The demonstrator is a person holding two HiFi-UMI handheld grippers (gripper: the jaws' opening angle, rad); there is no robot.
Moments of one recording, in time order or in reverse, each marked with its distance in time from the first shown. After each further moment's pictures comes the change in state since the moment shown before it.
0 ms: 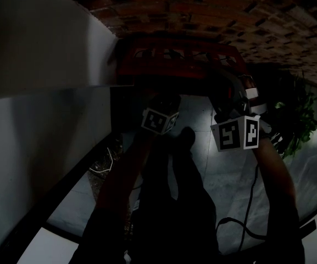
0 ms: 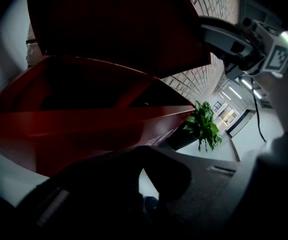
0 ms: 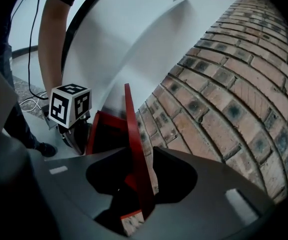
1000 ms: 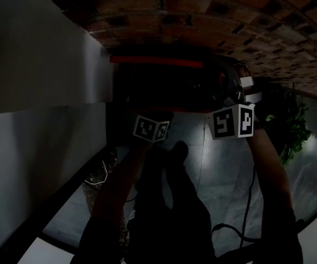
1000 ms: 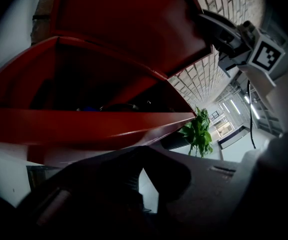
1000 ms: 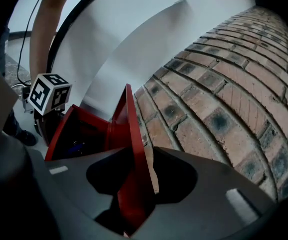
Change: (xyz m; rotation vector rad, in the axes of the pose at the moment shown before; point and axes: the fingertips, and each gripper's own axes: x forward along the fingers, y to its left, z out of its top) left arm -0.004 -0.006 0.007 -0.159 0.091 -0.078; right arm 0.025 -0.081 0.009 -0.091 -0.050 -0.123
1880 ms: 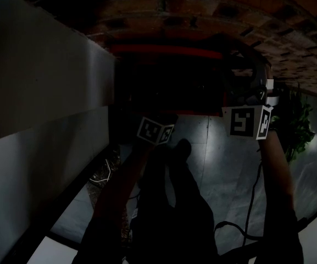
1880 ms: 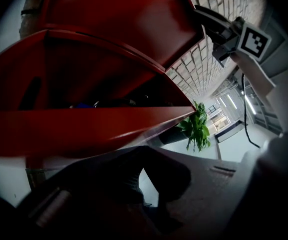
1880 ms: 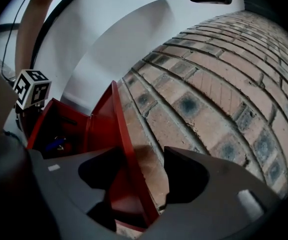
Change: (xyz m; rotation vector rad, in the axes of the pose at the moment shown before) left arm 0.005 -0.003 -0.002 0.021 0.057 -0.028; right arm -0.003 -0.054 -0.027 0.082 0.031 -0.162
